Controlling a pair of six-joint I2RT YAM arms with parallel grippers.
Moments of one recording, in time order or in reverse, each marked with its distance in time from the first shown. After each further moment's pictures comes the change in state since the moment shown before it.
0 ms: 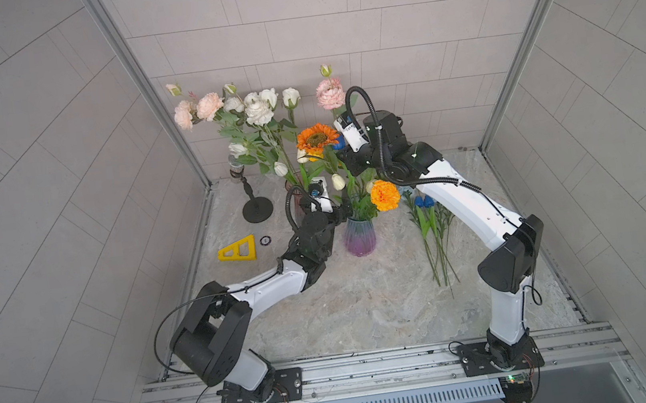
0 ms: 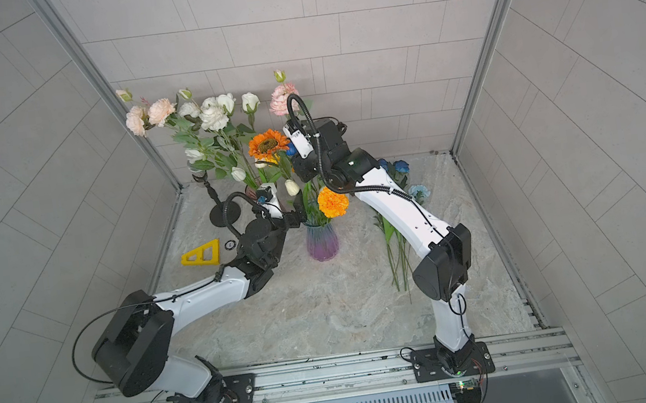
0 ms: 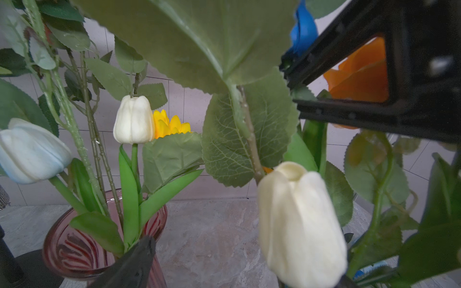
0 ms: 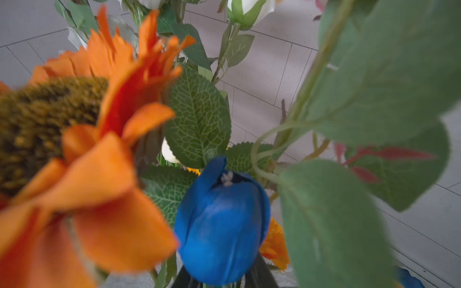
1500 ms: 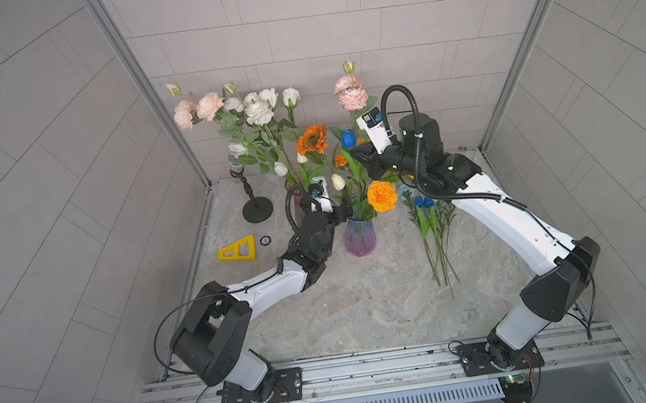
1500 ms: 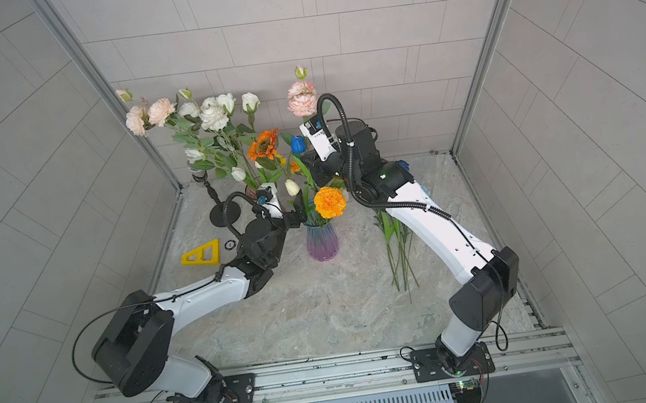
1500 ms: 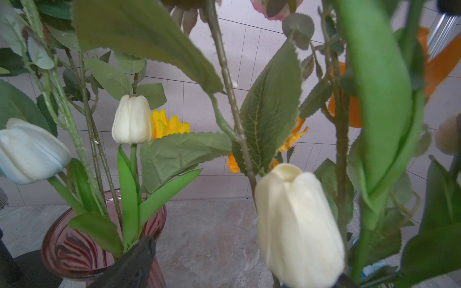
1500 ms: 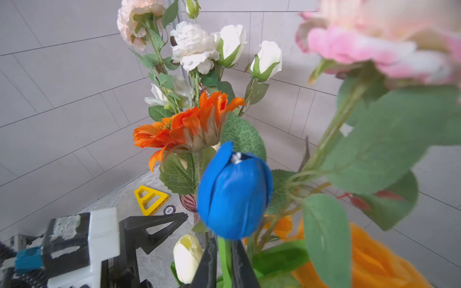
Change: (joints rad) left arm 0.000 0.000 0.000 0.000 0.004 -0.001; right arm -0.055 -0.309 -0.352 0.233 -0.212 0.045
